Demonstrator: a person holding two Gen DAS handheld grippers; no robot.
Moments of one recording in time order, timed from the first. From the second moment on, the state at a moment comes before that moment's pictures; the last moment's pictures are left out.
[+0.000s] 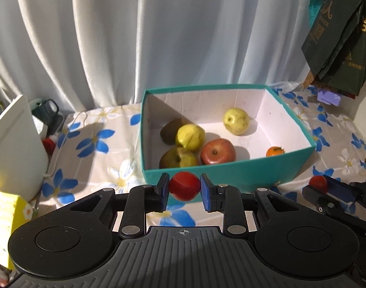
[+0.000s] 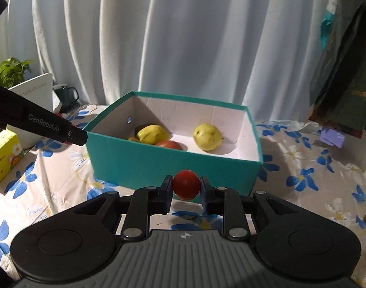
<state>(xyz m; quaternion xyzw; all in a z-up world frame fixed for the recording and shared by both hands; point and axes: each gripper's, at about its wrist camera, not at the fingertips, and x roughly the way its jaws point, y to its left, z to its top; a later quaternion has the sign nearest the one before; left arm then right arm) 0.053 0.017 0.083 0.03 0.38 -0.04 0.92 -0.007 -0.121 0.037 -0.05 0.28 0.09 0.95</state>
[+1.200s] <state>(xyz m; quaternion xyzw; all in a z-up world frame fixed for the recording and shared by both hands) 0.168 -0.010 0.048 0.05 0.40 0.00 0.92 0.016 -0.173 0.059 0.01 0.25 0.01 0.97</state>
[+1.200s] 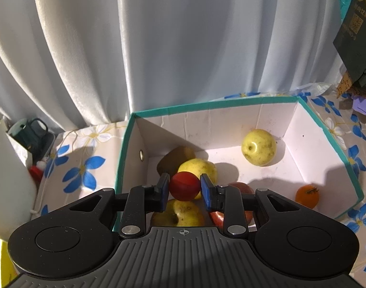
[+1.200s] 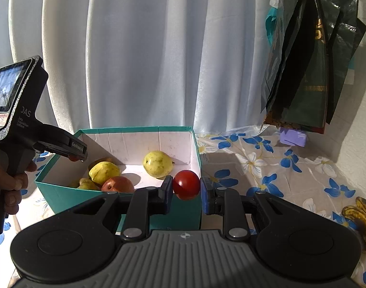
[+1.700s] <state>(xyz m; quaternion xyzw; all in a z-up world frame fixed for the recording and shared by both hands) 0.189 -0.007 0.022 0.05 0.42 0.00 0.91 0.022 -0.173 0.058 0.01 0.26 -0.01 0.97</state>
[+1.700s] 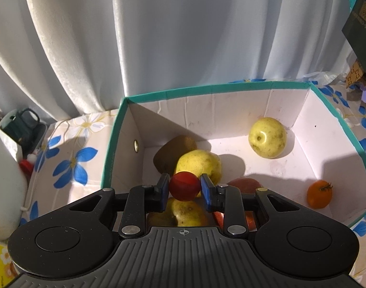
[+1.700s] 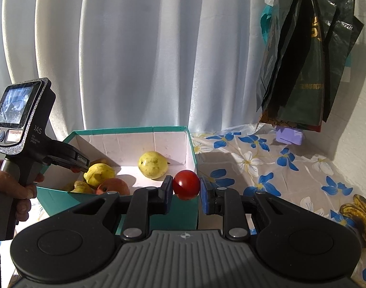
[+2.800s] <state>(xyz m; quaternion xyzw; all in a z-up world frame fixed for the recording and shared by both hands) 0.146 0.035 0.073 -0.05 0.34 0.04 0.94 0.026 -0.172 0.055 0.02 0.25 0.00 0.97</state>
